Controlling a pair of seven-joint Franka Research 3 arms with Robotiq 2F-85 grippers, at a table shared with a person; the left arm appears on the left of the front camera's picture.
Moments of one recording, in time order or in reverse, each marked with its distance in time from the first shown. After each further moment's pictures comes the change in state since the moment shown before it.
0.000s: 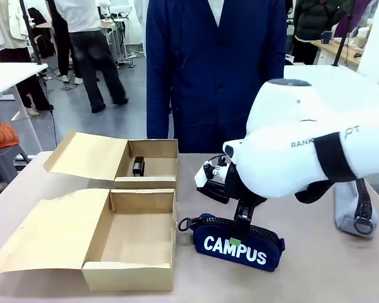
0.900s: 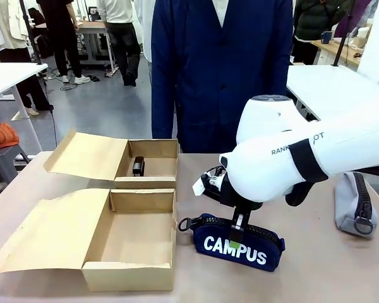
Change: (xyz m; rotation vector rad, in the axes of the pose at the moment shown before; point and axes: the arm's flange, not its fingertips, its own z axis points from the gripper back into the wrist) left arm 0.000 0.000 0.000 0.000 0.000 0.000; right arm 0.007 -0.012 -0.026 0.043 0.058 -0.049
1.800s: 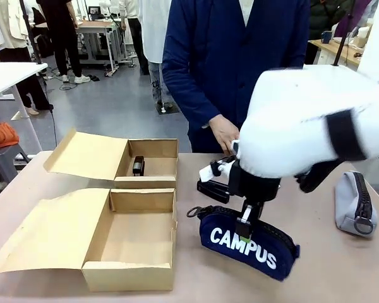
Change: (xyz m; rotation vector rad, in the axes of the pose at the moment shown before) left arm 0.000 0.000 0.000 0.000 -0.001 -0.001; right arm -0.027 0.038 0.068 0.103 0.026 -0.219
